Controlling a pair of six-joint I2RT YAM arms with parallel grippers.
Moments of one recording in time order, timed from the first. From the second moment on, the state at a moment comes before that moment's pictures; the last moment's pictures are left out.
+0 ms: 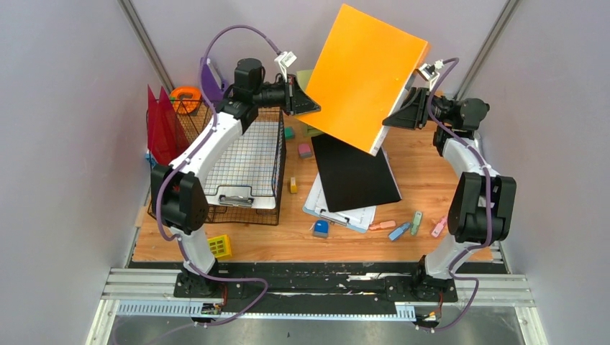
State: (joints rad) left arm -0.38 1.80 1.69 -0.10 0.92 -0.41; right arm -0.14 1.71 1.22 1.20 -1.54 1.43
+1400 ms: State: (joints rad) left arm -0.39 1.81 1.42 0.16 0.73 -0.87; right arm -0.06 1.56 1.30 0.24 -1.17 0.57
